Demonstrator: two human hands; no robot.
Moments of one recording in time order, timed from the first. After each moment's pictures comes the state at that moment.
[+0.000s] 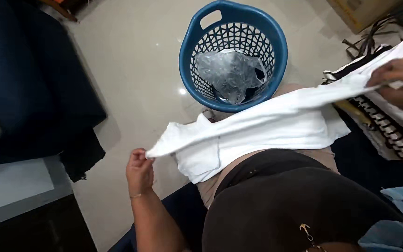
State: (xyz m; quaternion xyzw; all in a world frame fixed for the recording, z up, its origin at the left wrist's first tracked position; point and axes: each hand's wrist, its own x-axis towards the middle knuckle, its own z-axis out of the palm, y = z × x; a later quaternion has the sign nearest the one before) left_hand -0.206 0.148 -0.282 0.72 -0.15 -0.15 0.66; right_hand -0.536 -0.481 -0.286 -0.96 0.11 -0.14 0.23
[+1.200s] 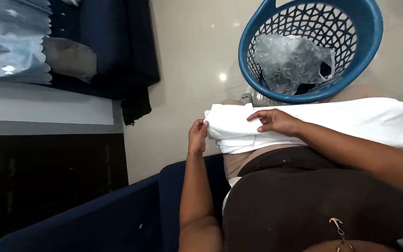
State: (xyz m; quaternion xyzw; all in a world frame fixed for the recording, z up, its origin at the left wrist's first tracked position) left_hand -0.259 0.130 -0.296 0.78 0.10 -0.17 0.59; right_hand -0.327 -0.175 -0.318 -0.66 -0.01 0.26 0.70
